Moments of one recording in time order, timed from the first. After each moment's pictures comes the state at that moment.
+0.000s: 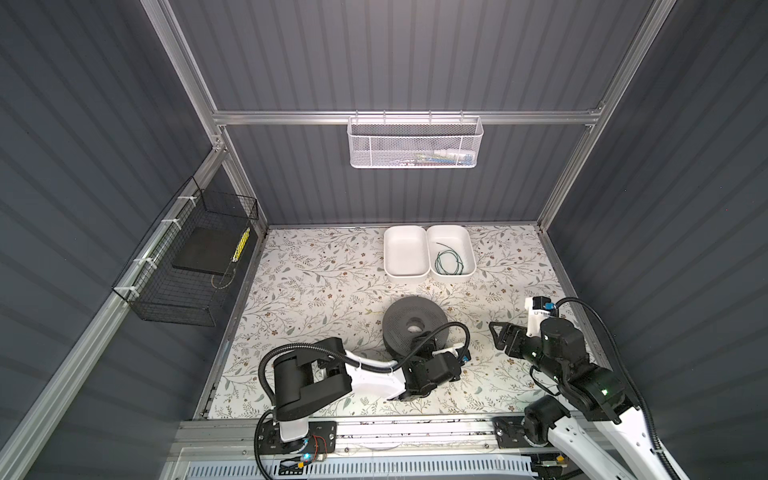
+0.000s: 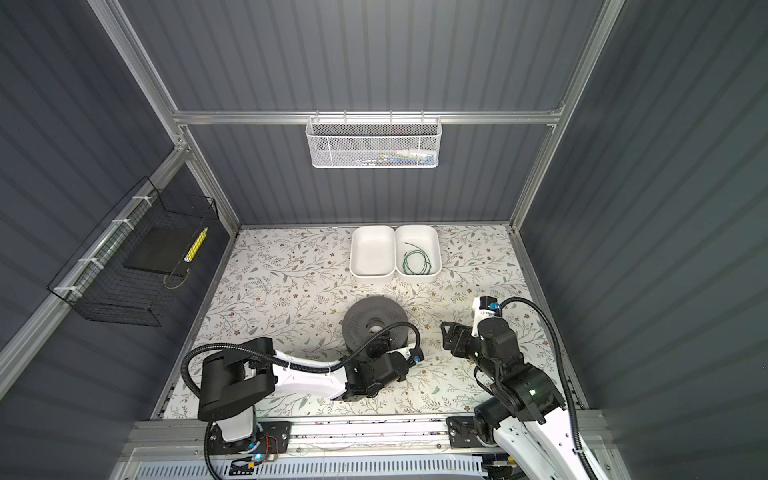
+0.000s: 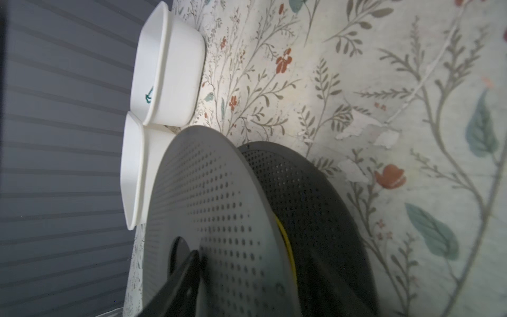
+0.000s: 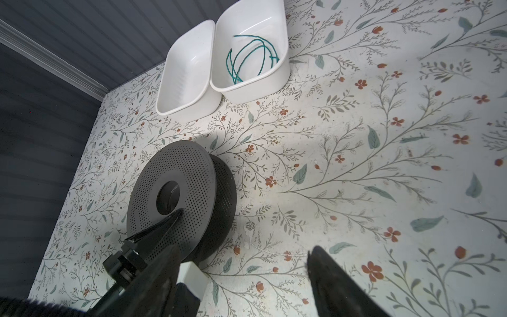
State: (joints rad) left arm -1.34 1.81 0.89 0.07 -0.73 0.43; right arm 0.43 0.46 0.64 -0.77 0.06 0.60
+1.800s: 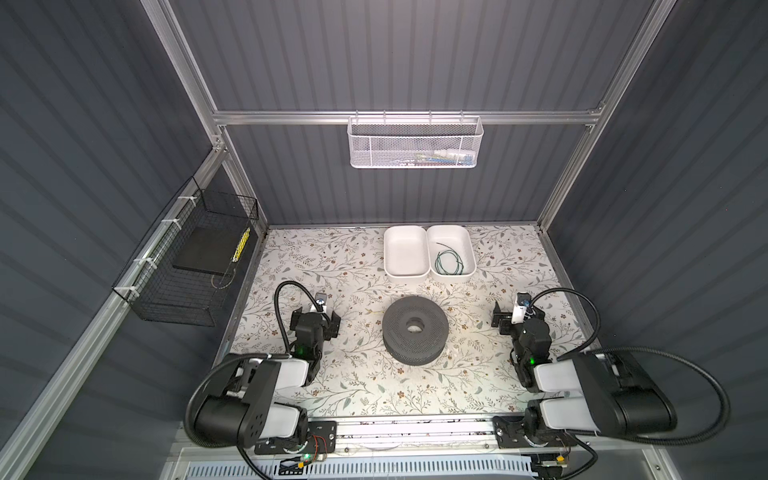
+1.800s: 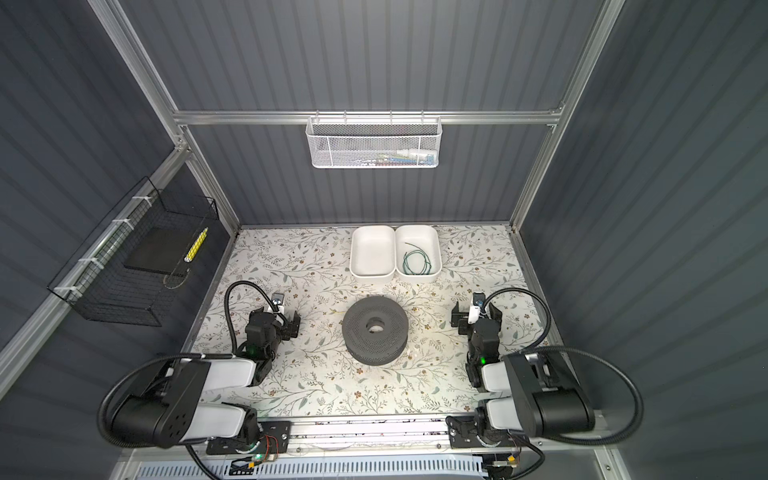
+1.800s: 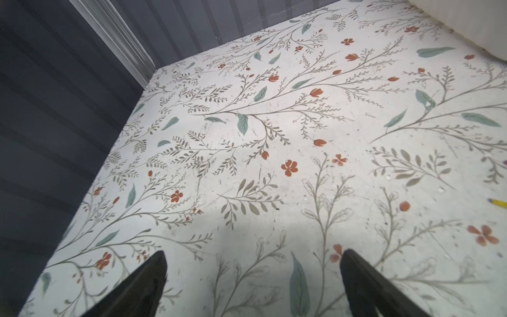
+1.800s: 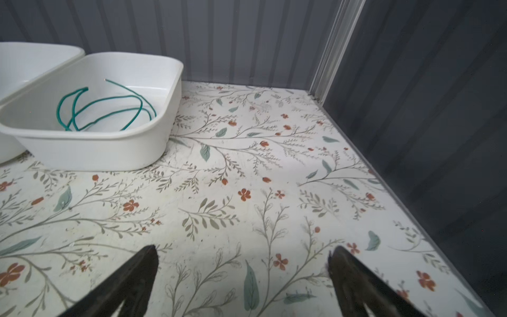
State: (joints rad) left arm -0.23 1.45 0.21 0.80 -0.28 0.17; right arm 0.09 1.47 0.06 1.16 0.18 -0.09
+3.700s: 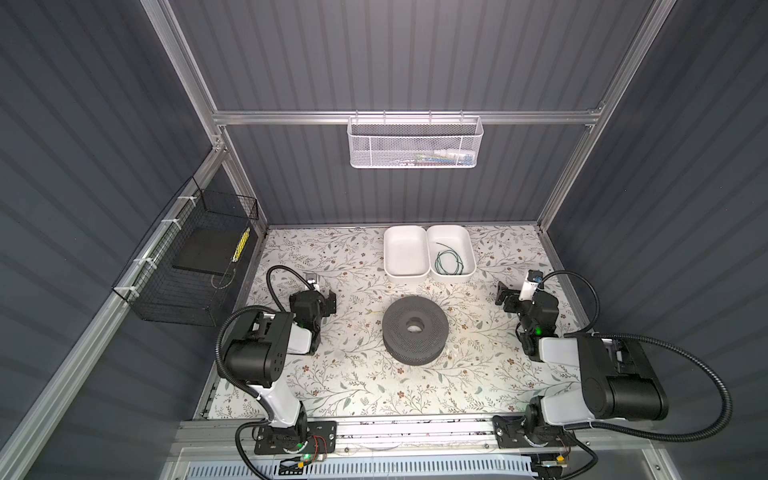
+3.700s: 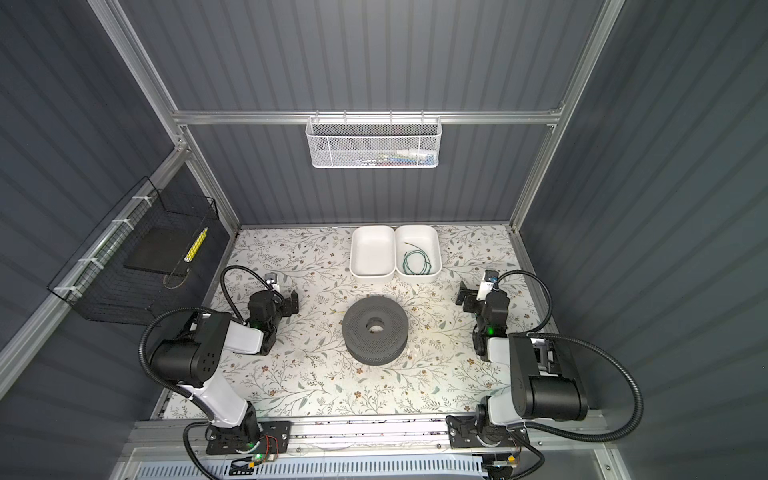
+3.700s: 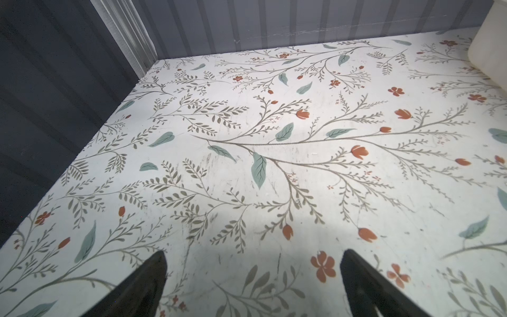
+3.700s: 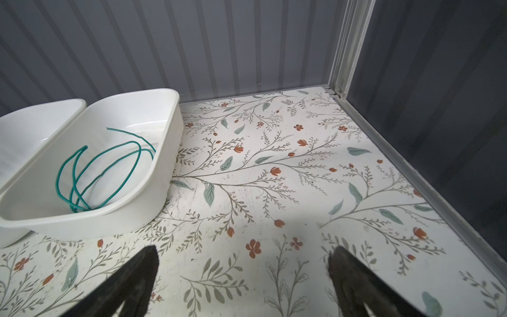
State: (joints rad) left arm -0.12 1.72 0.45 0.85 -0.22 0.04; right arm -0.07 1.46 0.32 0.86 -0.02 0.06
